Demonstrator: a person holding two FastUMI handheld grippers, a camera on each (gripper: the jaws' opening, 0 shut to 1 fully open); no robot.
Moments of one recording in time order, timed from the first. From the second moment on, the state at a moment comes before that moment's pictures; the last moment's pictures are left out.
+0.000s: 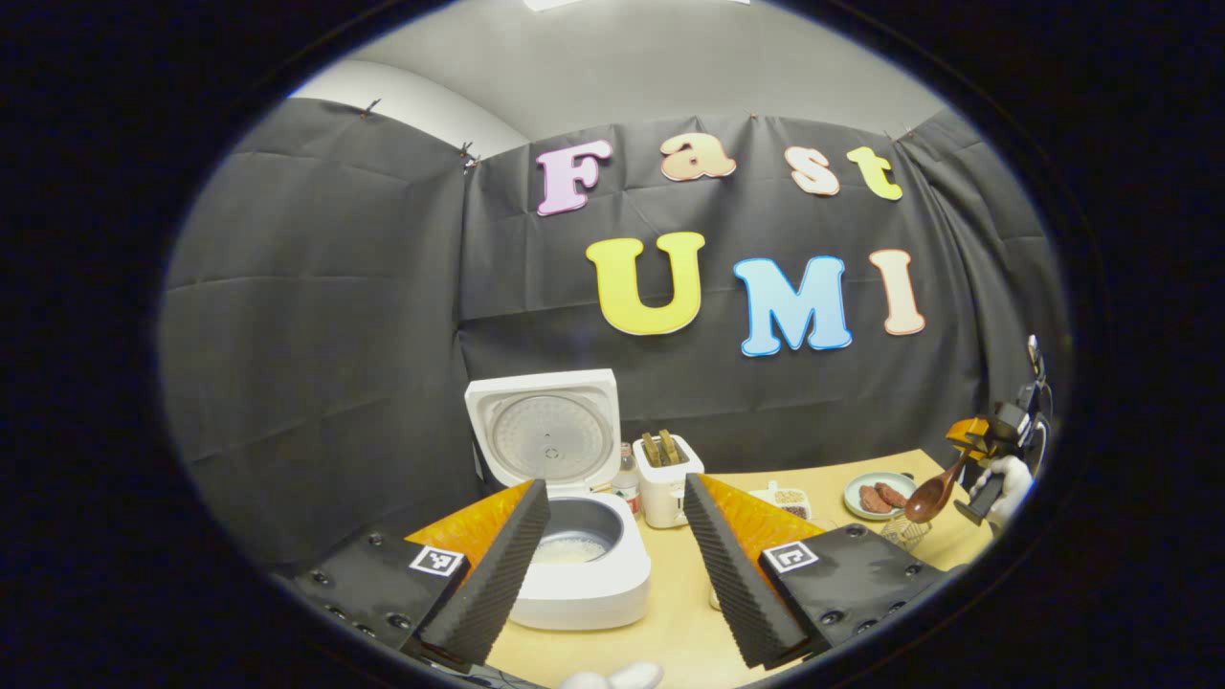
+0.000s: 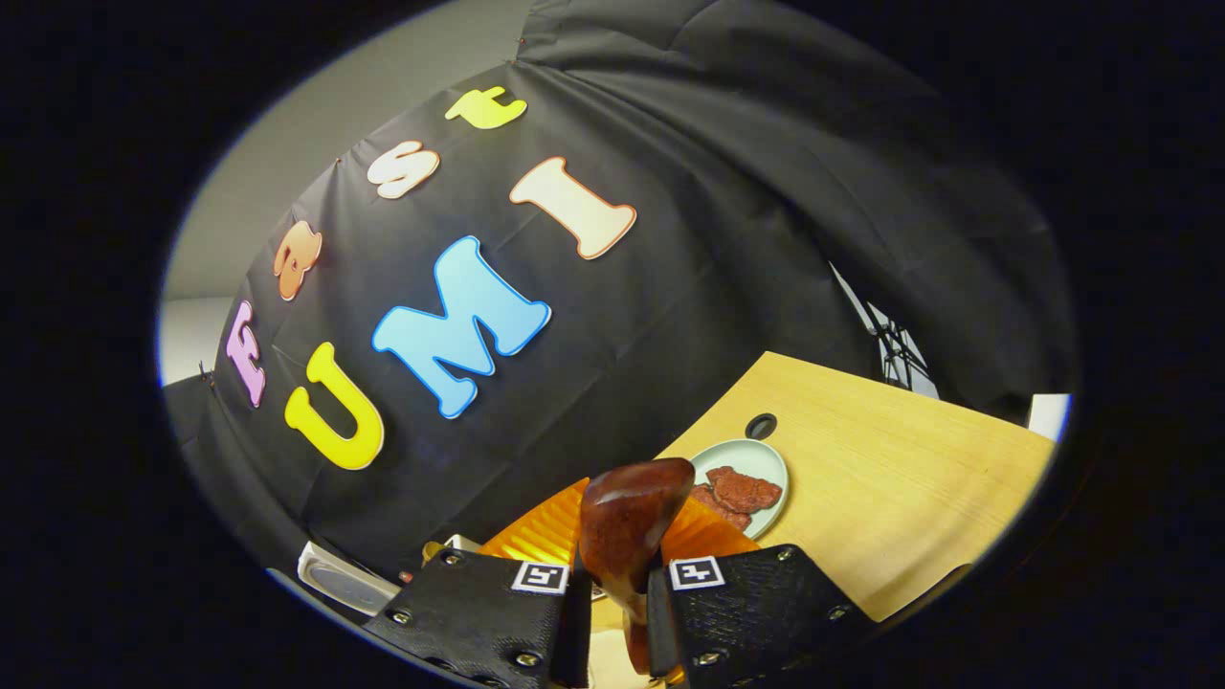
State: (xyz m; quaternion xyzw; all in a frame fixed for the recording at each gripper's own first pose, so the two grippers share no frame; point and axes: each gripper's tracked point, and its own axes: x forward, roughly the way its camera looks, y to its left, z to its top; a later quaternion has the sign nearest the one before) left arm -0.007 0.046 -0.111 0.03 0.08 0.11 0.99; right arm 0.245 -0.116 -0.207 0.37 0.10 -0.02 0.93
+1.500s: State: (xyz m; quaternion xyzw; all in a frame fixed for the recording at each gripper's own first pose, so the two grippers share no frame) left arm -0.008 0.011 -0.101 0.04 0.08 0.11 0.99; right arm 0.248 -0.129 -0.290 0.30 0.16 -0.02 0.94
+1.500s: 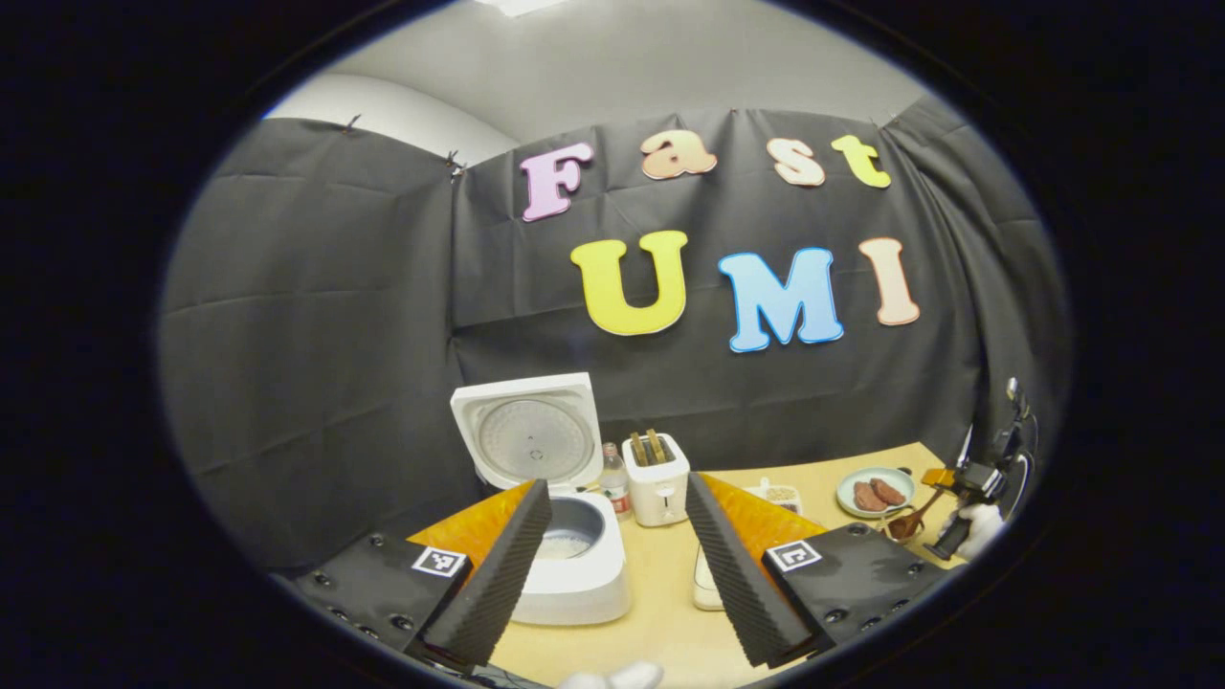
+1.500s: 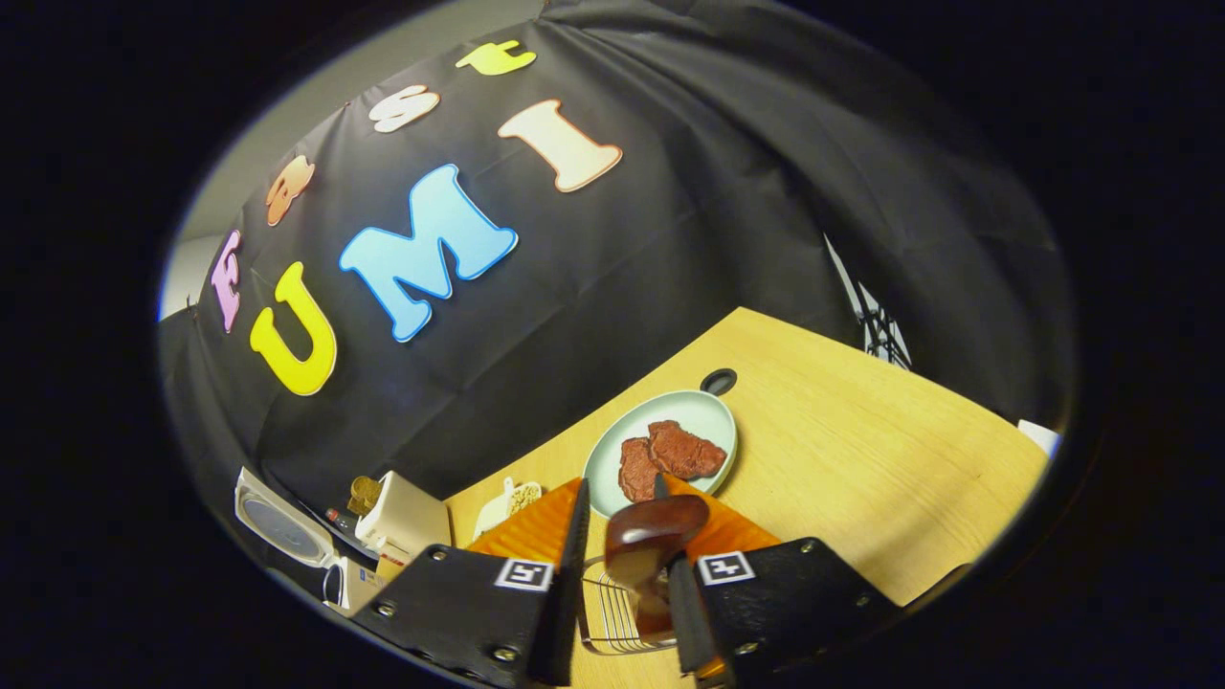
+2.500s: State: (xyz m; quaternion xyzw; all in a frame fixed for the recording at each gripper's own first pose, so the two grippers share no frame) left arm 0.011 0.039 -0.066 0.02 0.03 0.06 1.00; right arm 0.087 -0.081 -0.014 -0.03 -0.05 -0.02 1.00
